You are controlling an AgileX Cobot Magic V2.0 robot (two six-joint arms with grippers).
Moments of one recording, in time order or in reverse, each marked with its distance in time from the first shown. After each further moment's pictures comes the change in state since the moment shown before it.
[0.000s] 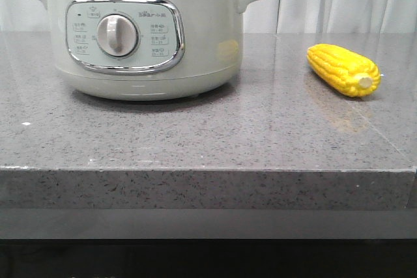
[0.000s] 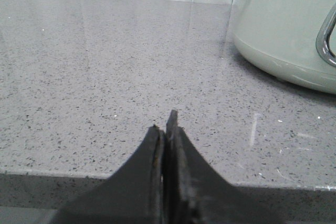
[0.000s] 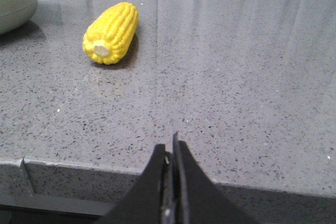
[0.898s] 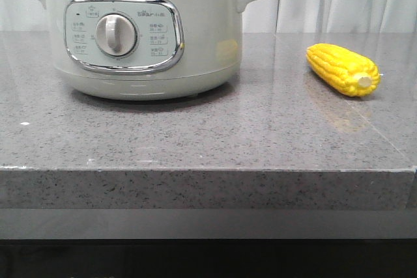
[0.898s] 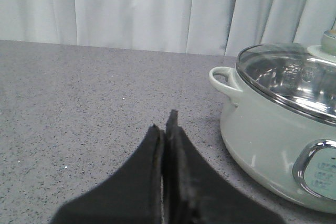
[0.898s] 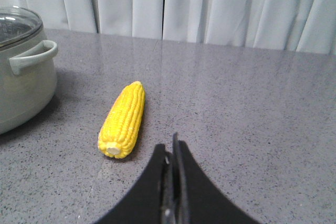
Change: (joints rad) left arm 0.000 0.488 -0.503 0.000 0.012 0.000; right arm 0.000 0.357 -0.489 0.000 0.132 0.000
